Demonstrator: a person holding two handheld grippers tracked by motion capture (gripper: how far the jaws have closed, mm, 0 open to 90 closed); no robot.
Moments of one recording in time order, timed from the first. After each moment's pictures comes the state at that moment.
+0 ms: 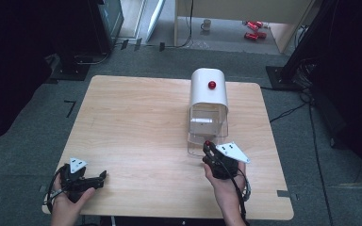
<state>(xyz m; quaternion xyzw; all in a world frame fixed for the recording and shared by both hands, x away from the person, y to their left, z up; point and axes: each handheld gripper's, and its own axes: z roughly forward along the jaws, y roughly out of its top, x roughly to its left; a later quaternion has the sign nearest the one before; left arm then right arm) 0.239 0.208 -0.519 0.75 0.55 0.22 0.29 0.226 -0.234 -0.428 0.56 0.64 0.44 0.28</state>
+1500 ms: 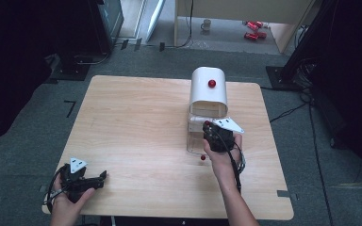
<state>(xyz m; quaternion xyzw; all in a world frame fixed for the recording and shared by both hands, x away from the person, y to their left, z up) 0.239 0.208 -0.519 0.75 0.55 0.22 0.29 0.300 -0.237 -0.422 0.58 0.65 0.42 0.28</state>
